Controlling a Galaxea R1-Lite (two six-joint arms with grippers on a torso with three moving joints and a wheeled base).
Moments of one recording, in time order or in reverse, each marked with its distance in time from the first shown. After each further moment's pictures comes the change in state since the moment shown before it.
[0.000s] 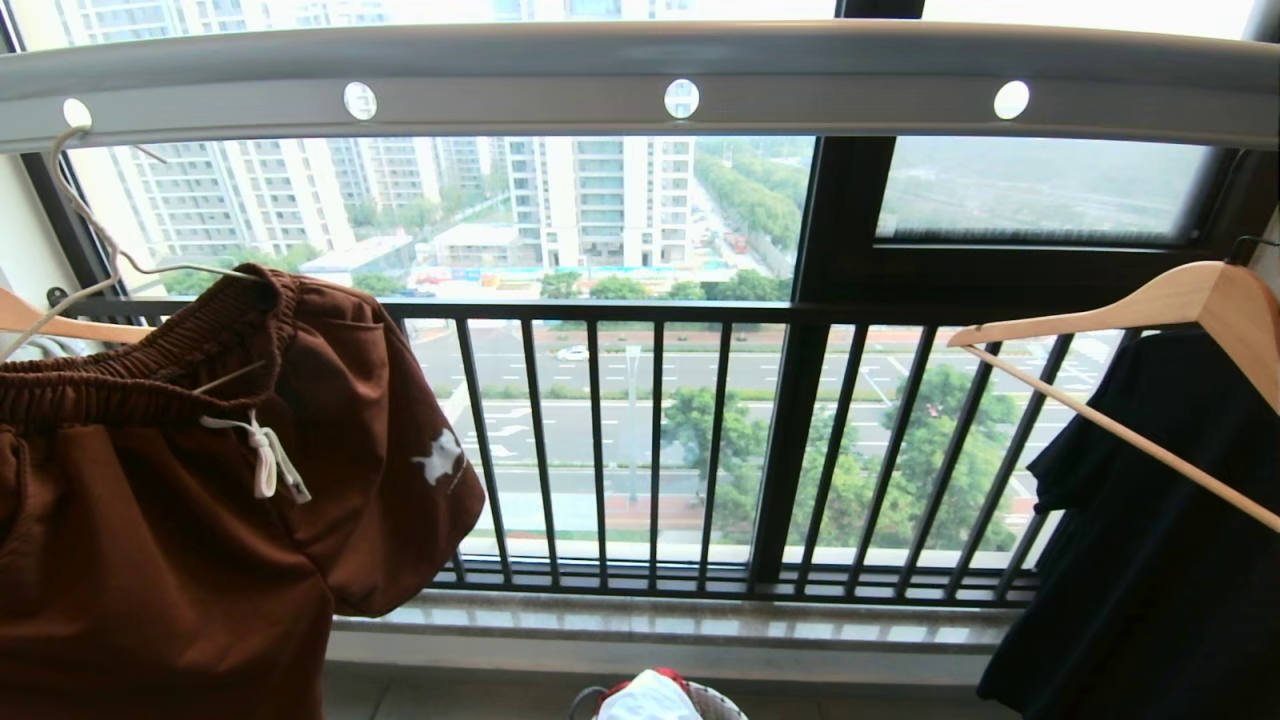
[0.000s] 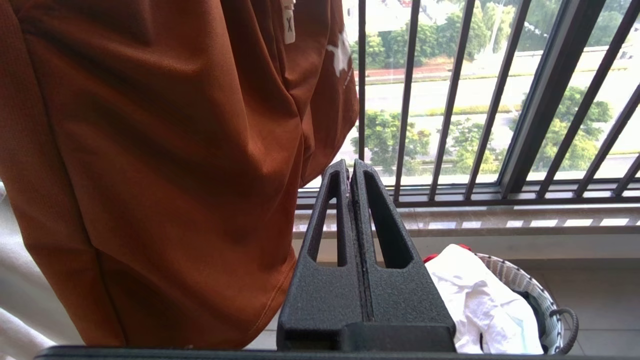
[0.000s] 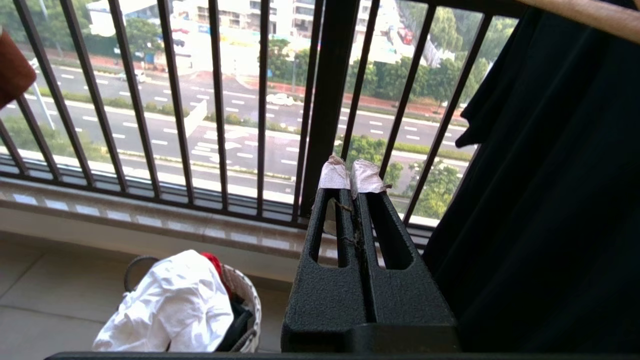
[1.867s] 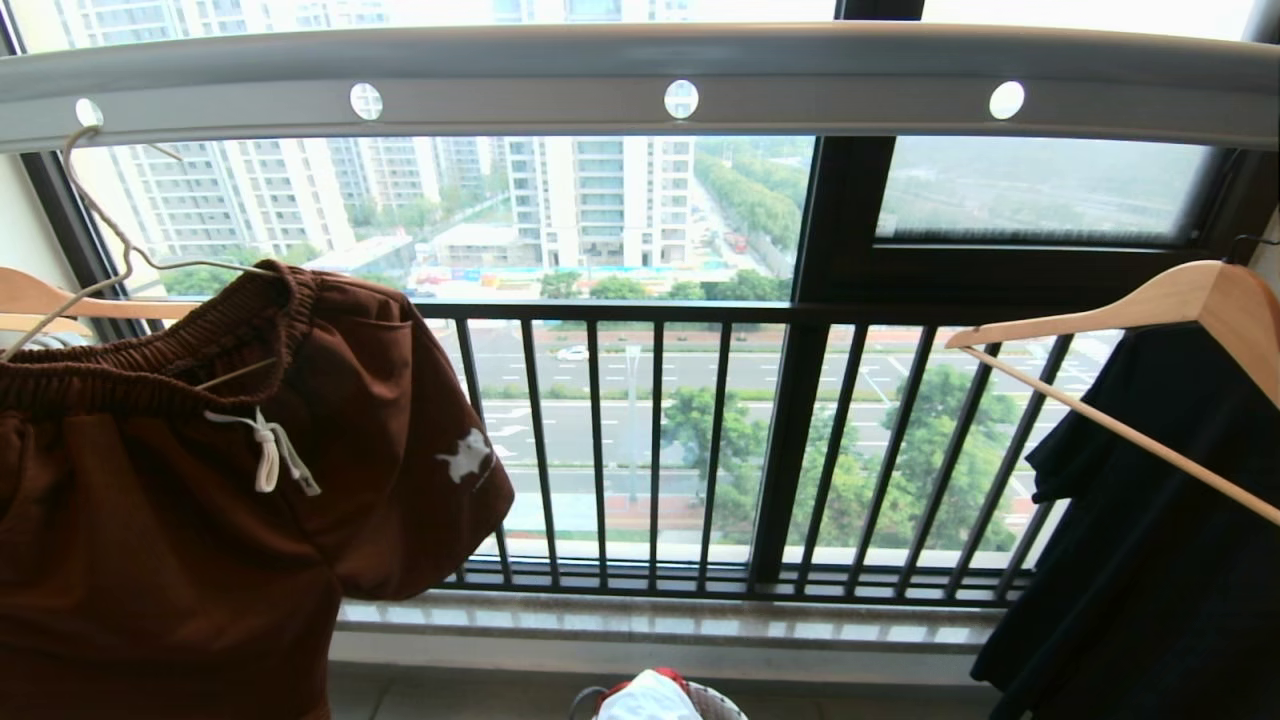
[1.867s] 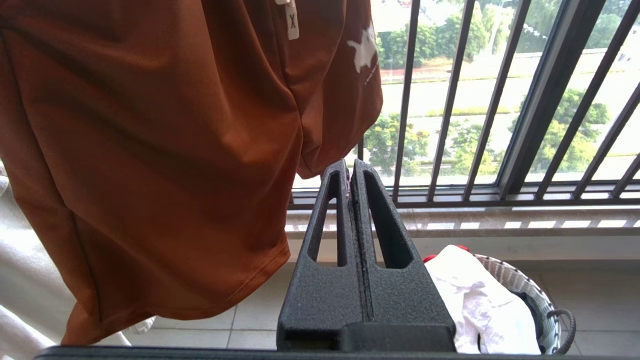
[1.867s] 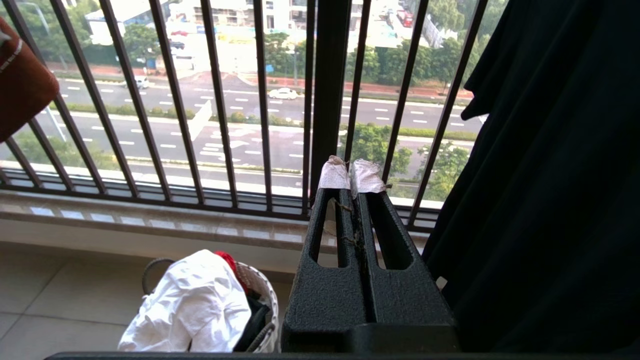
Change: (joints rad) left arm 0.000 -0.001 0.000 0.000 0.001 -0.007; right arm 0.001 0.000 0.001 0.036 -0.030 0.075
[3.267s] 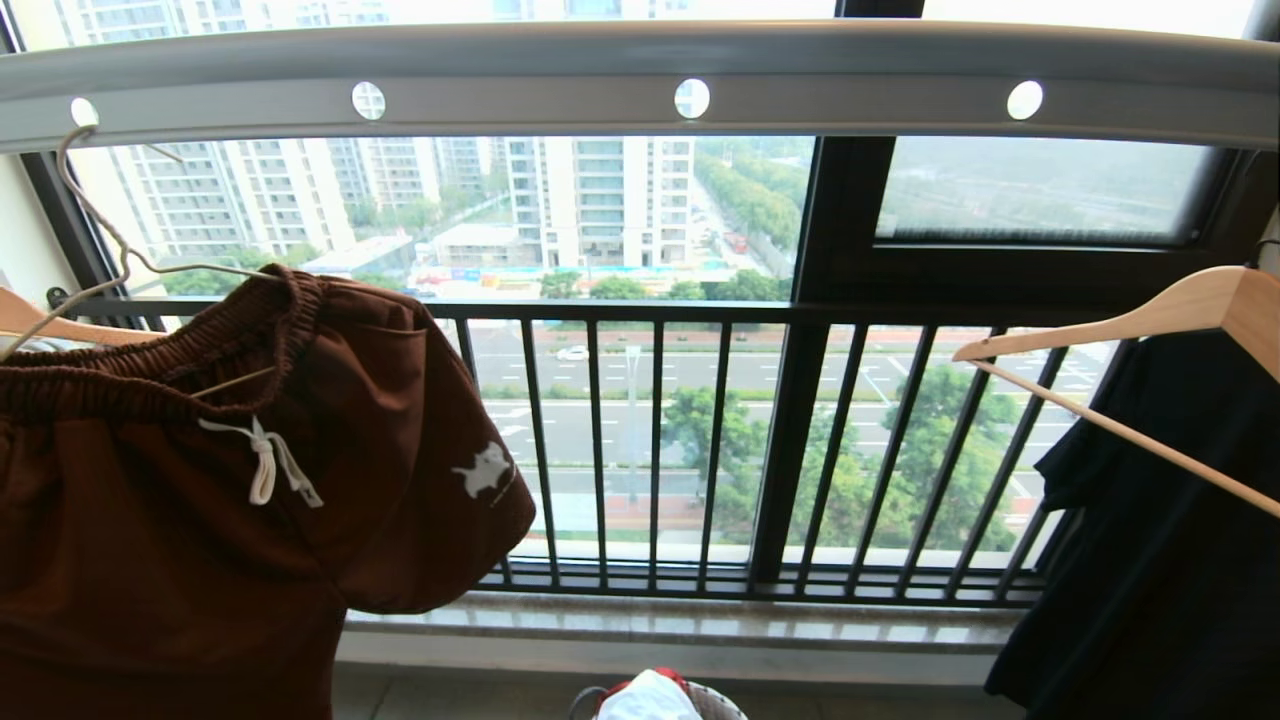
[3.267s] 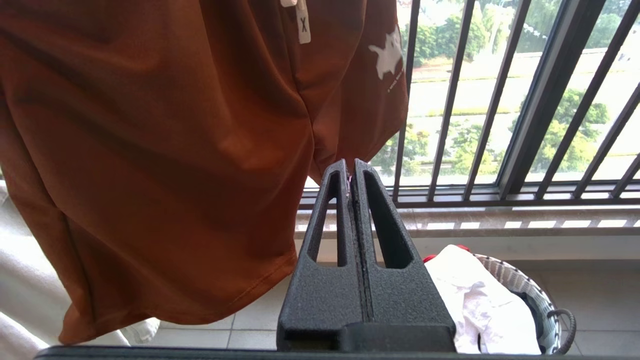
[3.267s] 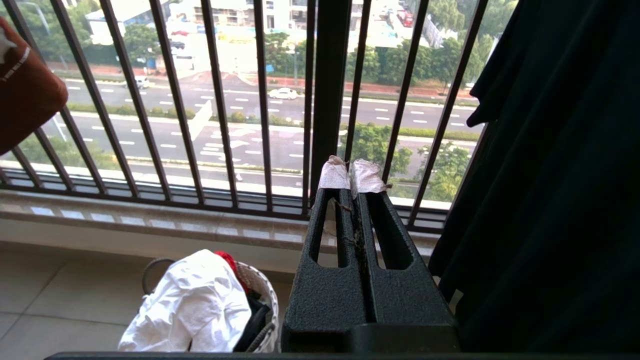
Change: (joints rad) left arm 0.000 0.000 0.000 0.000 0.000 0.000; right arm 0.000 0.000 0.000 0.000 0.000 0.000
